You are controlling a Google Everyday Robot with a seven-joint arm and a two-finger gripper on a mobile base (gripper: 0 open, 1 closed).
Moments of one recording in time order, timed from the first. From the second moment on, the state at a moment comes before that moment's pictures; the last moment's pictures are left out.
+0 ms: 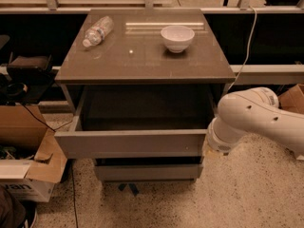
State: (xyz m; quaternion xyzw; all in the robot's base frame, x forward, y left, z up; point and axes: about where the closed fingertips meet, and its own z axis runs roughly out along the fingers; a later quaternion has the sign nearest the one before) arm 0.510 -0.198 0.642 -0.65 0.75 -0.02 0.11
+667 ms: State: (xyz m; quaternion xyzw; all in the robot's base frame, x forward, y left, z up) arm 0.545 -0.201 0.645 -0.65 0.75 -0.04 0.14
